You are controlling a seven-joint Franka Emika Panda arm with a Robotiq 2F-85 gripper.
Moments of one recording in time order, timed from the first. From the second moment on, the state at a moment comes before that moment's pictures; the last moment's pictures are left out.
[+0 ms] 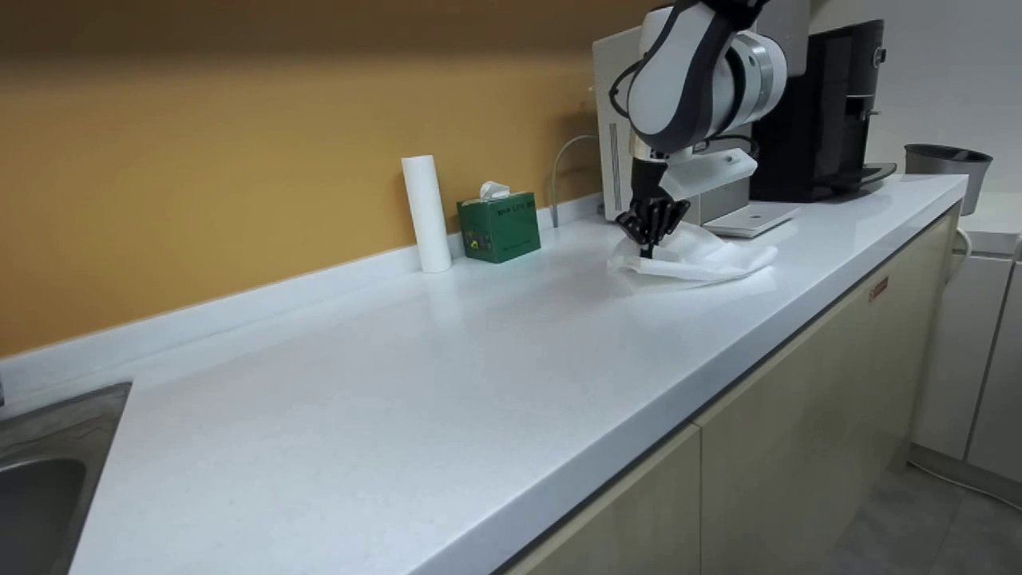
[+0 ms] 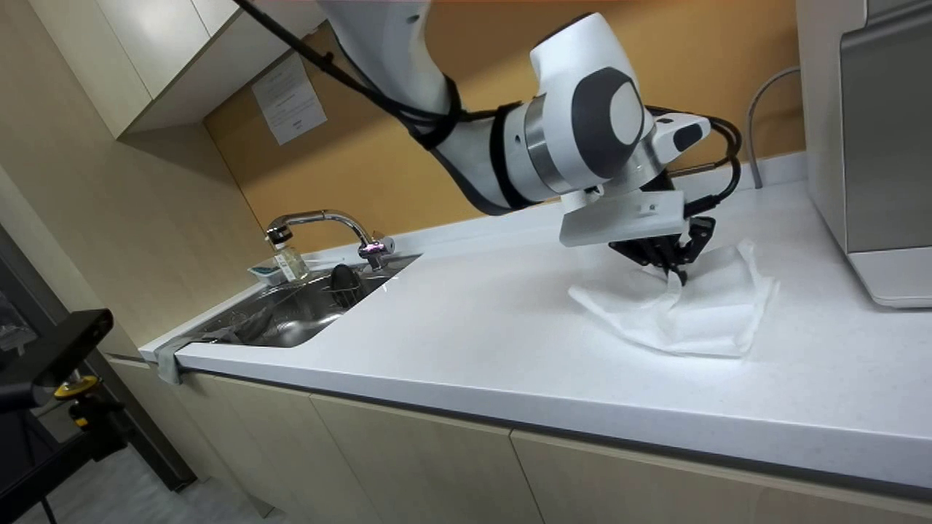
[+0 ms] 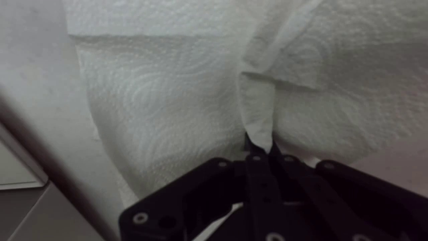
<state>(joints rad) -0.04 0.55 -0.14 -1.93 -0.04 2.80 0.06</state>
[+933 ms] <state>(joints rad) 0.00 0.75 -0.05 -1.68 0.07 2.95 0.16</state>
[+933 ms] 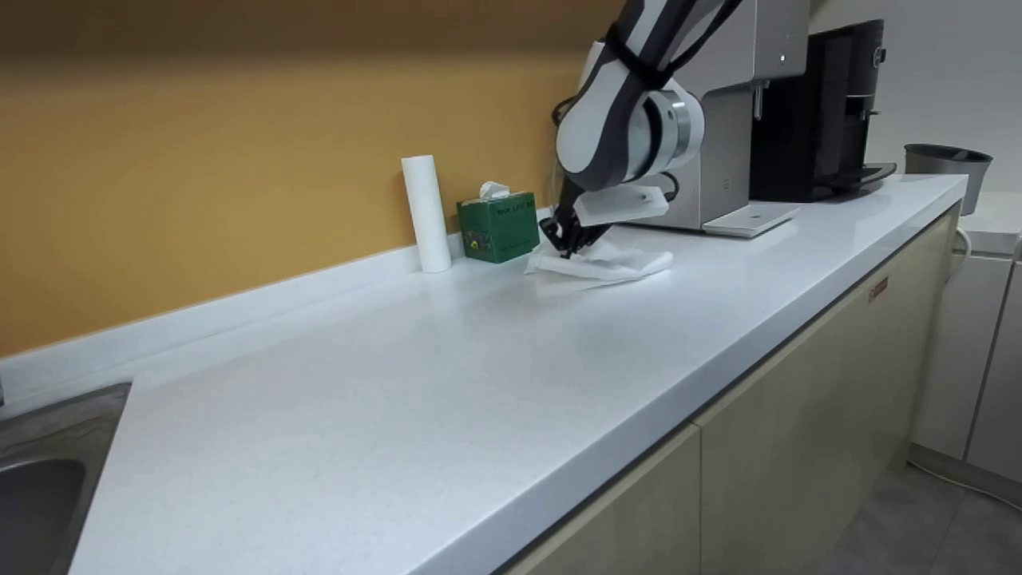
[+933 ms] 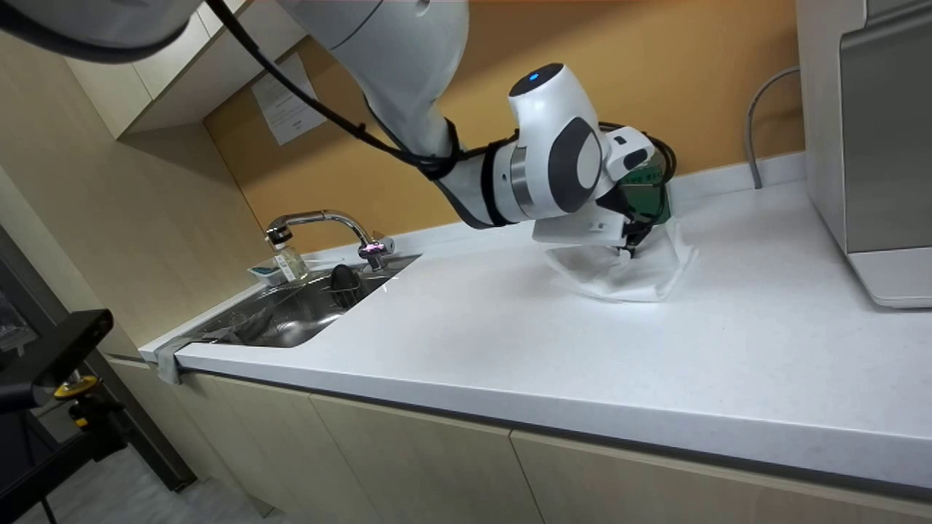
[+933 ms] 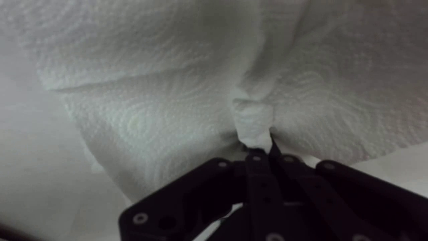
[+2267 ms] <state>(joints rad) -0.01 0.56 -0.10 -1.85 0.05 2.58 0.15</state>
